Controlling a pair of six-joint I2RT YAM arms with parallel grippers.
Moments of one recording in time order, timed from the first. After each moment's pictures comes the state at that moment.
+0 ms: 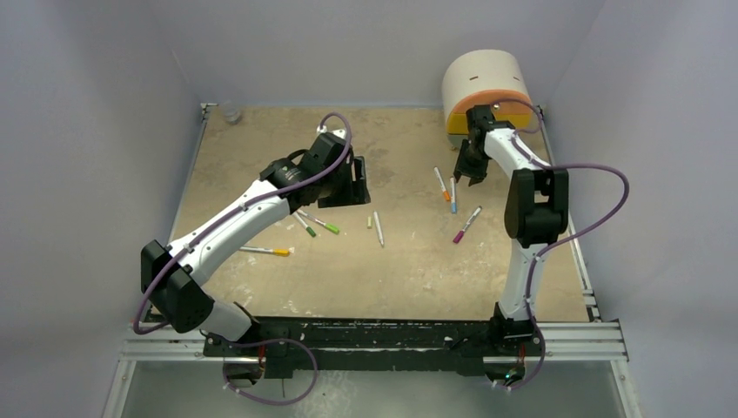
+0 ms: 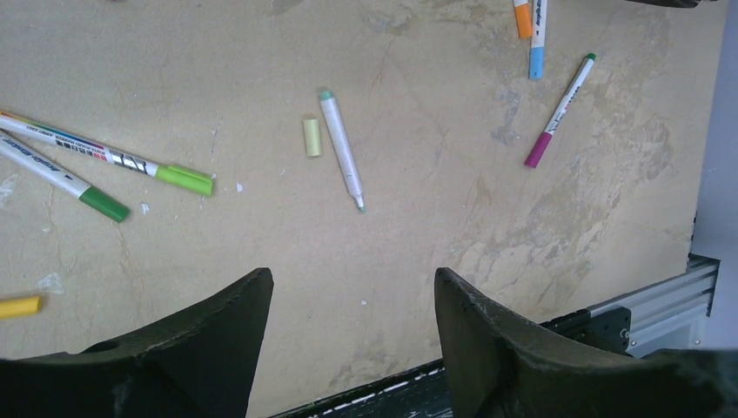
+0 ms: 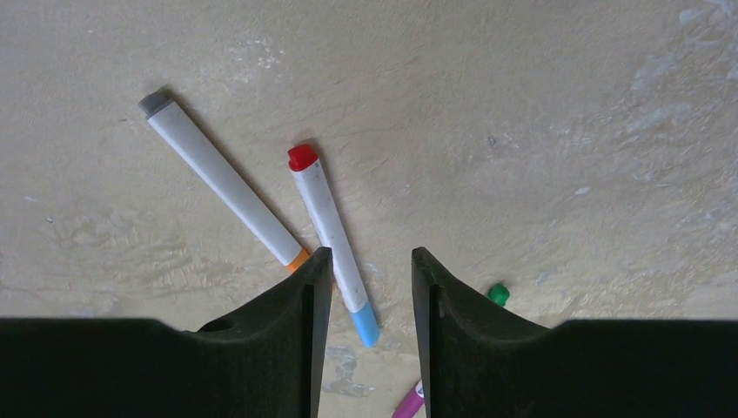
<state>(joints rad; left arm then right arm) -0.71 1.47 1.41 -0.78 -0.08 -0.70 0.09 2.09 1.69 -0.85 0.11 0.38</state>
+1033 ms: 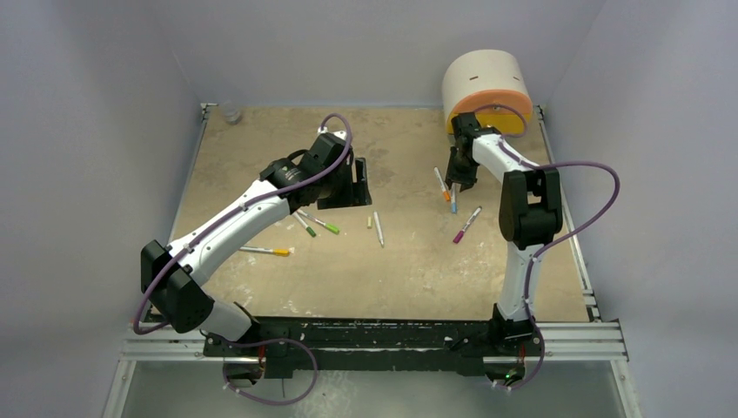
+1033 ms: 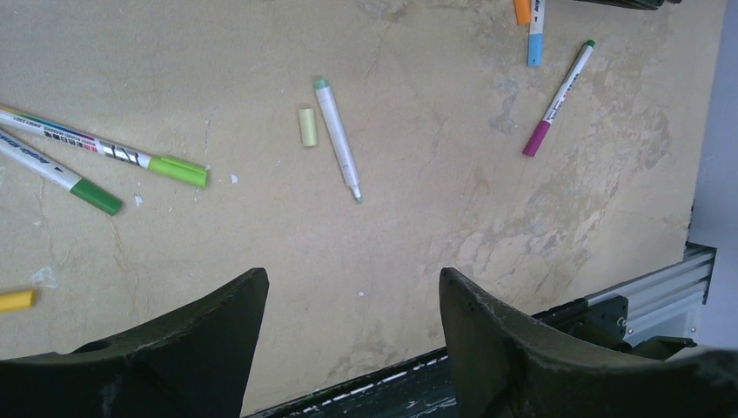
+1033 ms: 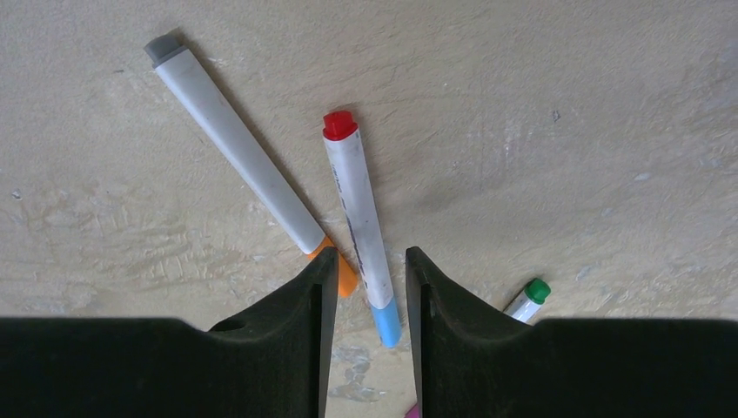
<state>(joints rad) -0.71 1.47 1.41 -0.79 -0.06 -0.70 0.16 2.08 1.61 -0.79 0.15 0.38</state>
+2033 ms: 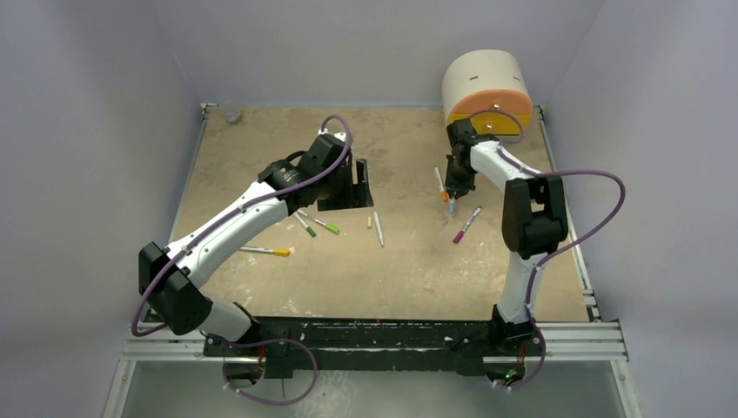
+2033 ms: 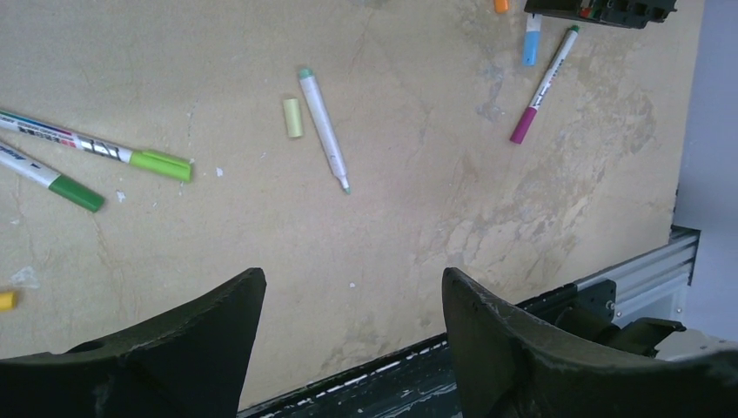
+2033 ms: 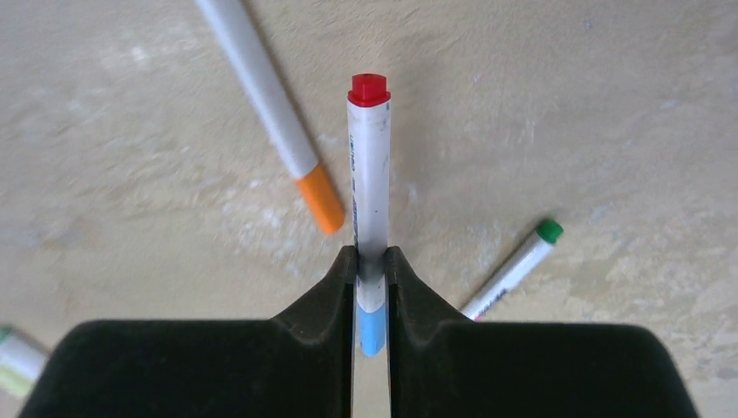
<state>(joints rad) -0.71 1.46 1.39 -0.79 -0.03 -0.70 0.20 2.01 1.49 -0.78 0.17 0.37</state>
